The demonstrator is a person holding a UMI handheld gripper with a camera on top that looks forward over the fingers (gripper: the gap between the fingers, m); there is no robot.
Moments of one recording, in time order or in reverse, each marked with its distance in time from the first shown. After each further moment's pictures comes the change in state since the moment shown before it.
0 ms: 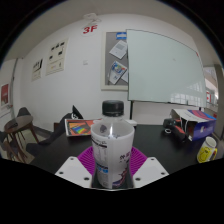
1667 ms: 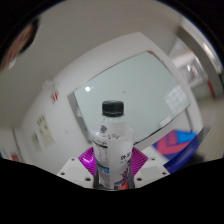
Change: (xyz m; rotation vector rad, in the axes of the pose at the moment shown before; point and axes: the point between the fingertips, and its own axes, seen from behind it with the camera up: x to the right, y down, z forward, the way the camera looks) arm 0.429 -0.233 -0.132 0.395 -0.079 0.511
